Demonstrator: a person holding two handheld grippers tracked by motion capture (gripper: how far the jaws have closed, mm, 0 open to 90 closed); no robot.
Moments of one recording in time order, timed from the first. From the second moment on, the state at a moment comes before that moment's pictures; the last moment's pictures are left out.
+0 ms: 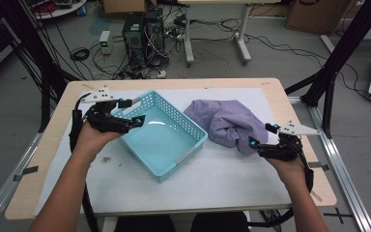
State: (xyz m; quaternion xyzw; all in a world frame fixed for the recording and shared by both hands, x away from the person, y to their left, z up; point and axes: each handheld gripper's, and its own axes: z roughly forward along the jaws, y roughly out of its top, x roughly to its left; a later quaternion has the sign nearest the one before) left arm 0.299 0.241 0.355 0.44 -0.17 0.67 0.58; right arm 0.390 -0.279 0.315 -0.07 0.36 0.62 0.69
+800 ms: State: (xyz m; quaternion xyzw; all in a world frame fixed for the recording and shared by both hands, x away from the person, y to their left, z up) left arm 0.323 0.241 0.351 0.45 -0.15 0.66 0.58; right arm 0.391 -0.275 0.315 -0.07 0.37 0.63 0.68
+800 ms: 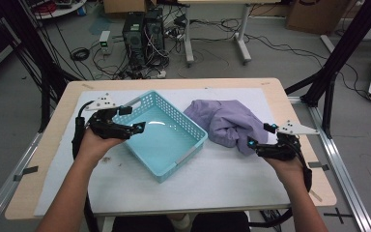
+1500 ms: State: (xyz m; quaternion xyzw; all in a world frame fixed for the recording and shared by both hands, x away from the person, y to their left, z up) left arm 0.351 0.134 0.354 0.53 -0.17 0.65 0.52; right arm 0.389 -0.275 0.312 -0.08 0.37 0.62 0.69
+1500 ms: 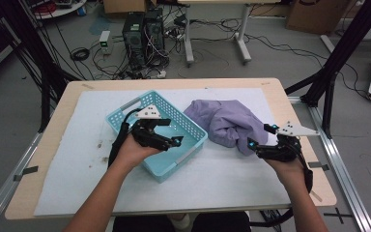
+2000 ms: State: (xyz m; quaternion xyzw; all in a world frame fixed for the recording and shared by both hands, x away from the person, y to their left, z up) left arm 0.373 0.084 0.366 0.60 -0.14 0.65 0.44; right arm 0.388 -0.277 0.313 -0.07 0.36 0.62 0.69
